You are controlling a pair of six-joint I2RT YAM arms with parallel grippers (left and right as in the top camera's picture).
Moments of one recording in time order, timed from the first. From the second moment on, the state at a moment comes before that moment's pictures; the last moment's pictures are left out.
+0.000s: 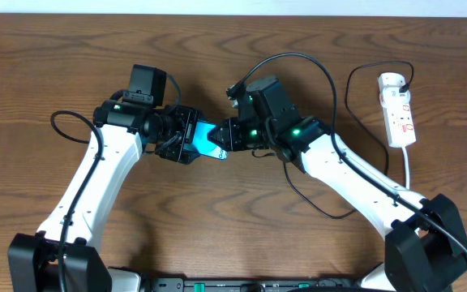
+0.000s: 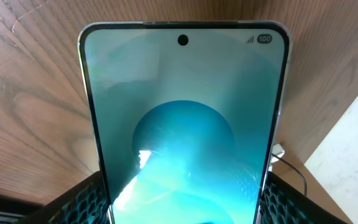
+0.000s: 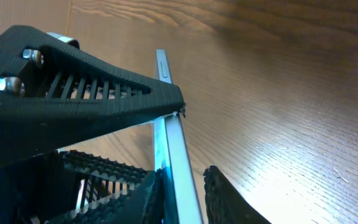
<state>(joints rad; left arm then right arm) -0.19 1.53 1.21 -0.89 0.49 -1.51 0.63 1.70 1.21 -0.32 -0.53 0.61</state>
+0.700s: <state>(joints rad) -0.19 1.54 1.21 -0.88 0.50 -1.52 0.63 1.70 1.22 -0.33 -0.52 0.63</state>
